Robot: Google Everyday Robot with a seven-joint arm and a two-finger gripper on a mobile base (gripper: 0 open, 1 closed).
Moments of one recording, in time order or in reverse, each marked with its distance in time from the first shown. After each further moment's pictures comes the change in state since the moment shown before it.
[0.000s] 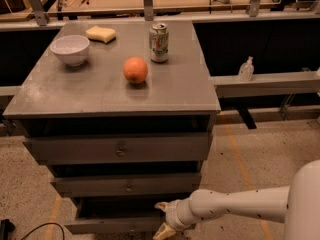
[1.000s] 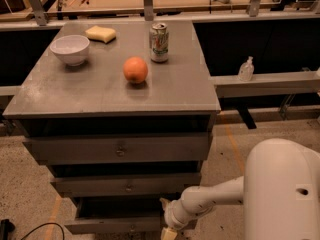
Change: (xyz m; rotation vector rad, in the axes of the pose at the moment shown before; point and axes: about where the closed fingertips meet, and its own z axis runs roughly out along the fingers) arm 0.035 -0.001 0.032 -0.078 0.127 0.060
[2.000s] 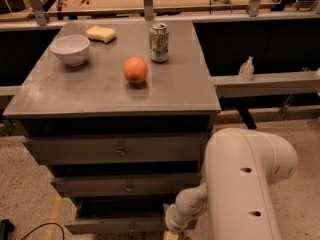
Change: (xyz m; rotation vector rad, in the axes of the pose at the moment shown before) arm 0.044 -0.001 0.034 -0.033 0.148 0.024
